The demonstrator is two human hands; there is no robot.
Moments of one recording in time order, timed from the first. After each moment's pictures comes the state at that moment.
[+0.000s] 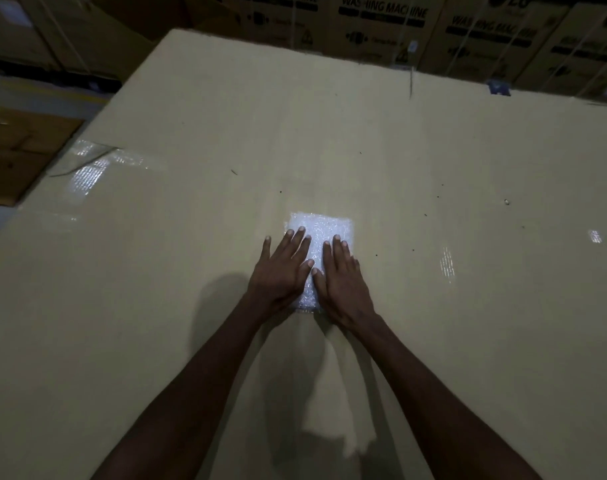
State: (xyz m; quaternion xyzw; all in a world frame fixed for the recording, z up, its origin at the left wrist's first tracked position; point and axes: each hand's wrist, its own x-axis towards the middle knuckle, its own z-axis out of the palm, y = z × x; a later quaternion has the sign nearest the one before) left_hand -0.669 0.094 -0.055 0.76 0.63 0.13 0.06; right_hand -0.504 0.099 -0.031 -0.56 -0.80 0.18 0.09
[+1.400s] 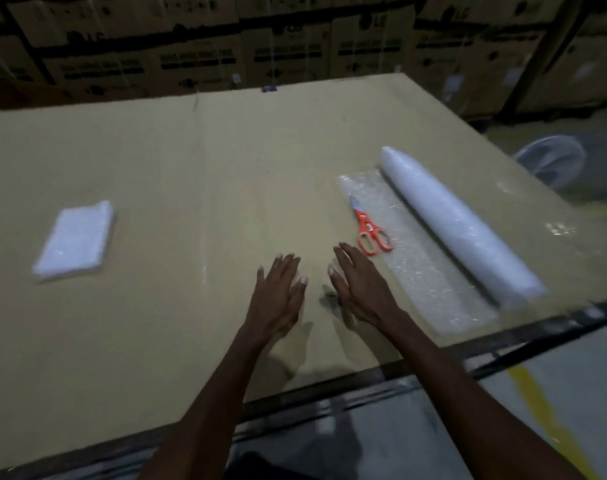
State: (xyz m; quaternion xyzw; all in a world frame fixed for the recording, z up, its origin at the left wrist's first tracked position) left_hand -0.158 -0.102 0.002 0.79 0.54 0.20 0.20; right_hand 0.045 -0.118 0.020 -0.63 -0.73 0.13 0.24
